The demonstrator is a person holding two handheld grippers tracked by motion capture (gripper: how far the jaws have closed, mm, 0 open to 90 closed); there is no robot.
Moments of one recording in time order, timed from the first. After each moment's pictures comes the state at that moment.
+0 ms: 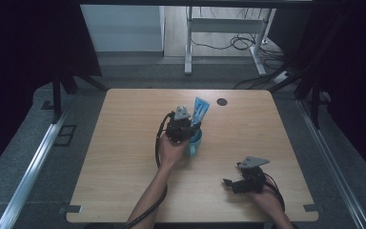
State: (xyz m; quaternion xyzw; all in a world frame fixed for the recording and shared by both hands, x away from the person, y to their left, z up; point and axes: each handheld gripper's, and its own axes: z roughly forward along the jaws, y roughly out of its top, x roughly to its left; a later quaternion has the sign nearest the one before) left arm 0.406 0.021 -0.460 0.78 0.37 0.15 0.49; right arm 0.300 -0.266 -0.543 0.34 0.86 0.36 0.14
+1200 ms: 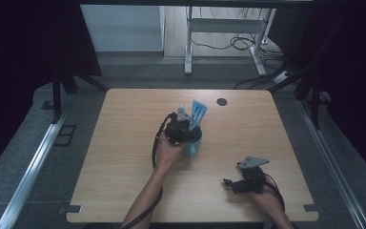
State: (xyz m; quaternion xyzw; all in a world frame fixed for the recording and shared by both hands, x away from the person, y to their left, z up) left arm 0.402 0.021 -0.457 0.81 0.36 0.17 0.44; right arm 0.300 -0.266 -0.543 0.34 0.86 0.36 0.14
